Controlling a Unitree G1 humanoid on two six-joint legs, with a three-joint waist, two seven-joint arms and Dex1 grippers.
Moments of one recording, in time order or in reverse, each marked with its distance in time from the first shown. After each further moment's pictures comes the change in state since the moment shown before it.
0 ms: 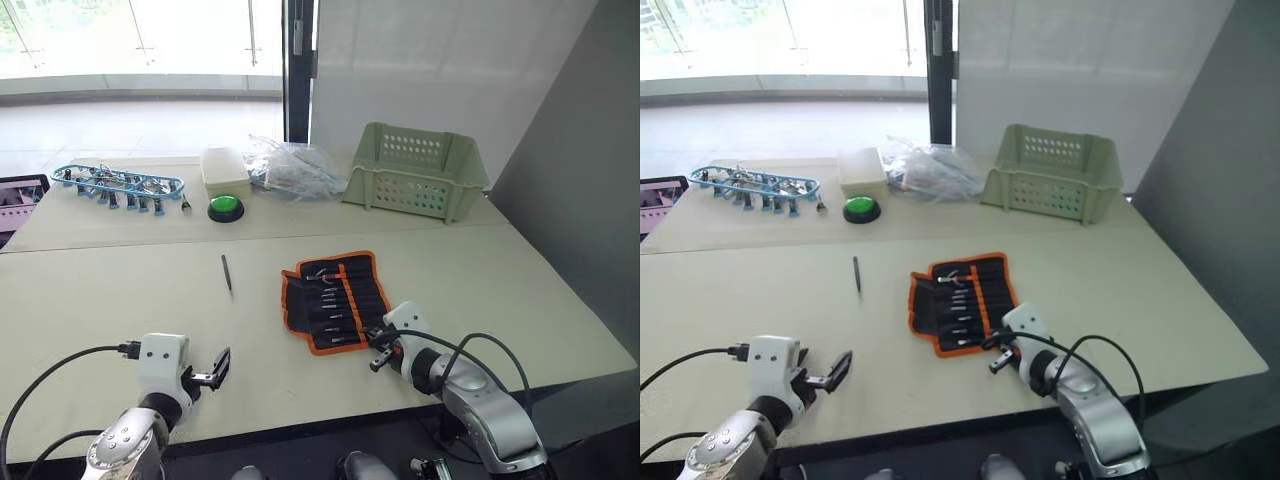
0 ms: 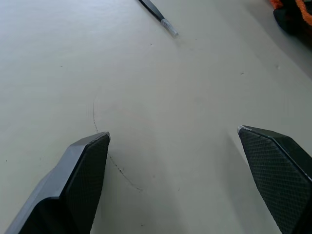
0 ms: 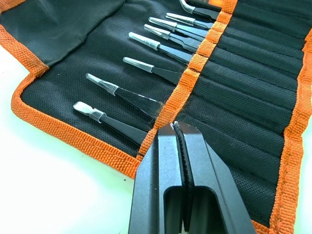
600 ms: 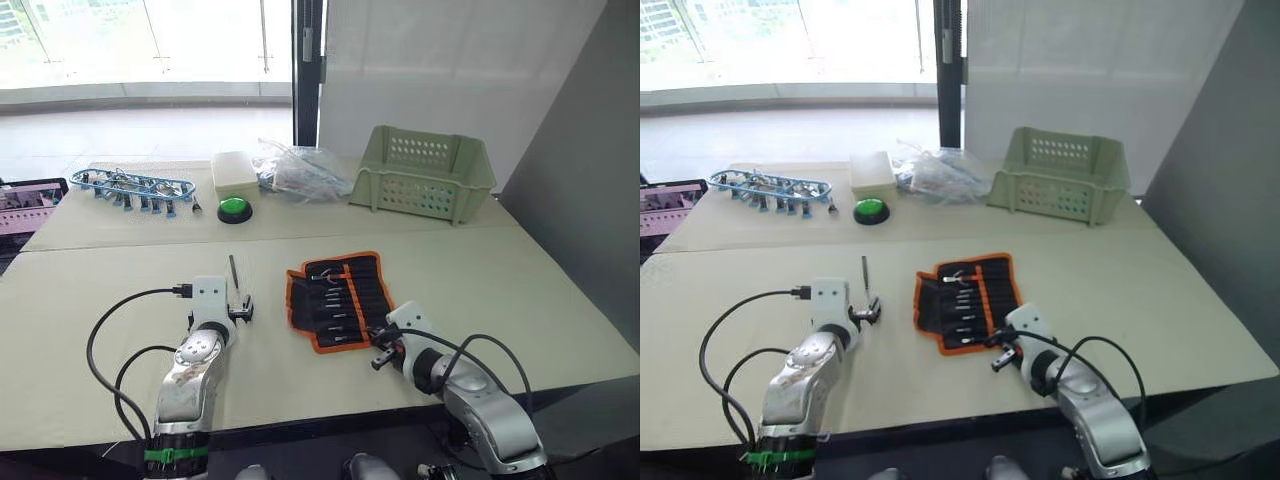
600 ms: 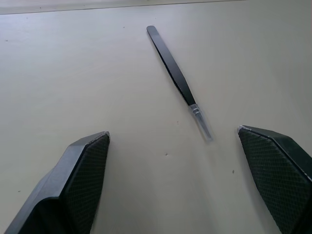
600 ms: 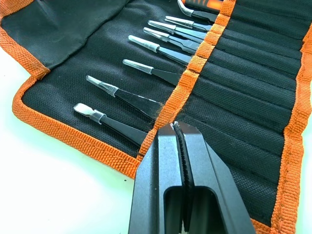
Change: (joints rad) left arm -0.494 -0.087 -0.103 0.558 0.128 -0.143 0.273; right arm 0.007 0.008 -0.013 0.002 -0.001 0.004 -0.026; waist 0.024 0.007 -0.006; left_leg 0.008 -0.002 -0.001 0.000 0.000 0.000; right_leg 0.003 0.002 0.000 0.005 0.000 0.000
